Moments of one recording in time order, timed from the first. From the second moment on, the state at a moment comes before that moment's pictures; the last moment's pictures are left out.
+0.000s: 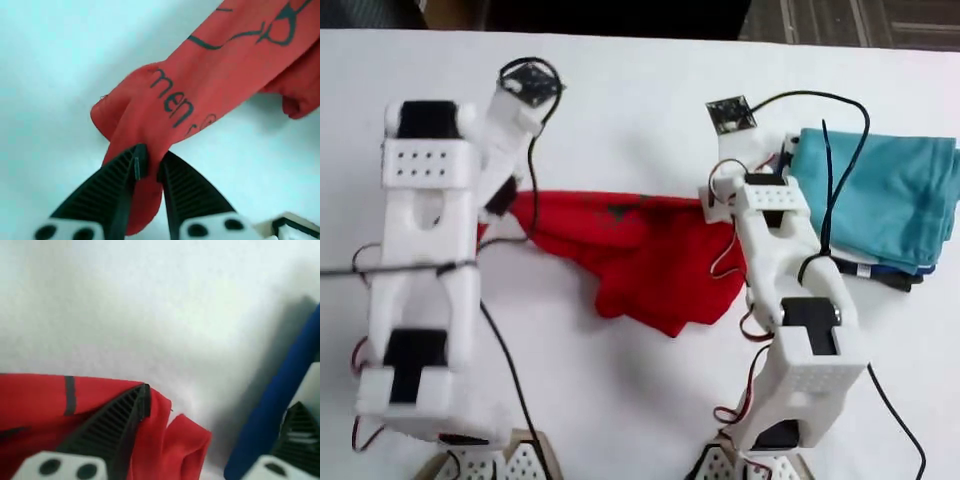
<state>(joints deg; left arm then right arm) -8.4 -0.7 -11.9 101.1 -33.8 -4.0 17.8 15.6 39.8 14.8</state>
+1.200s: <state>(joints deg) -18.1 3.3 26.1 86.5 -51.9 -3.6 18.1 15.6 39.8 14.9</state>
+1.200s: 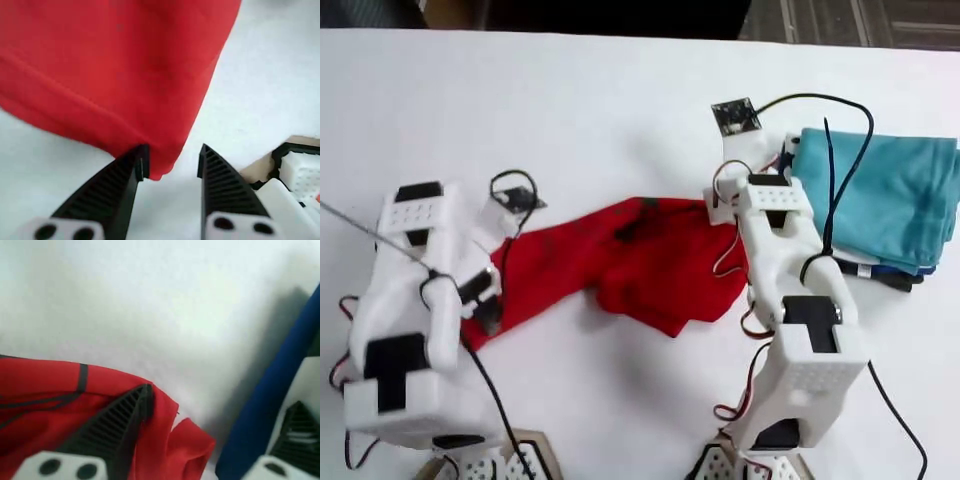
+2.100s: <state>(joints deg) -18.5 28.9 -21.1 88.6 -41.2 -7.5 5.1 15.6 53.1 14.6</state>
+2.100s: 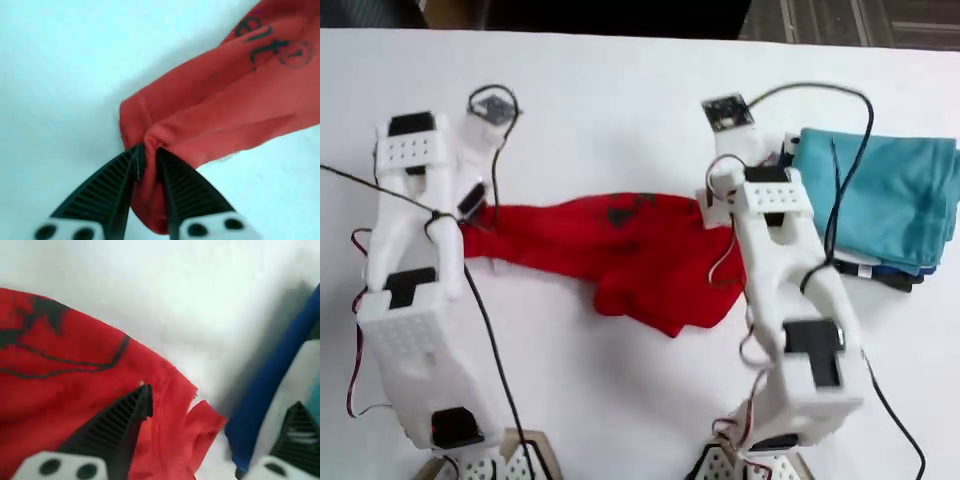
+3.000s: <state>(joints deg) -20.4 29.5 -19.6 100.6 -47.5 -8.5 -11.6 50.0 30.1 17.5</state>
